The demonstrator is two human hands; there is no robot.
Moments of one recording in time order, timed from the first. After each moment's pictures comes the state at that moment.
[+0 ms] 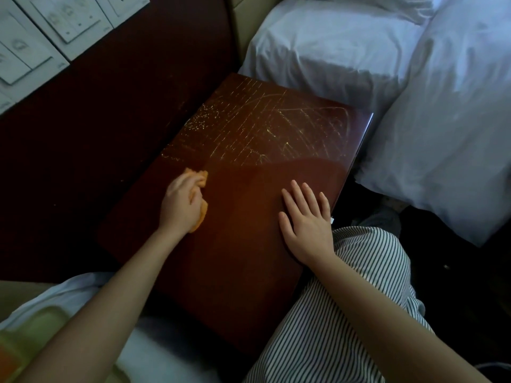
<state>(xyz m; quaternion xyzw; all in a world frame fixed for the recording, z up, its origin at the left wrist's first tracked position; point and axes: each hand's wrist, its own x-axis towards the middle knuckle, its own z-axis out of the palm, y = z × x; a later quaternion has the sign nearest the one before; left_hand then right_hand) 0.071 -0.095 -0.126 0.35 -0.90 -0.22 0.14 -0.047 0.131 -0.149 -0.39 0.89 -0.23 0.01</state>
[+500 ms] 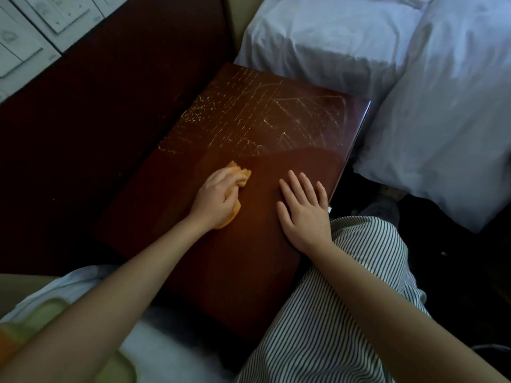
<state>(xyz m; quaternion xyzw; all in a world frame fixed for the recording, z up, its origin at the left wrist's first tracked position) 0.041 -0.055 -0.127 0.18 -0.95 -0.24 0.10 -0.046 0.132 -0.147 -0.40 0.89 -0.23 0.02</state>
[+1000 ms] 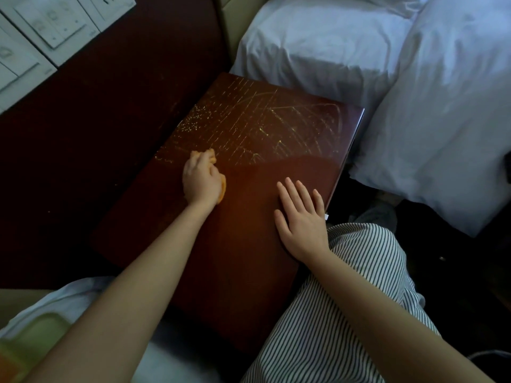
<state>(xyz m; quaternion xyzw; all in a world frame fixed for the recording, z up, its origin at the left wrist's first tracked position) -0.005 -0.084 -0.131 0.43 -0.86 -0.20 0.18 -0.047 0.132 -0.150 -0.39 0.89 -0.25 0.02</state>
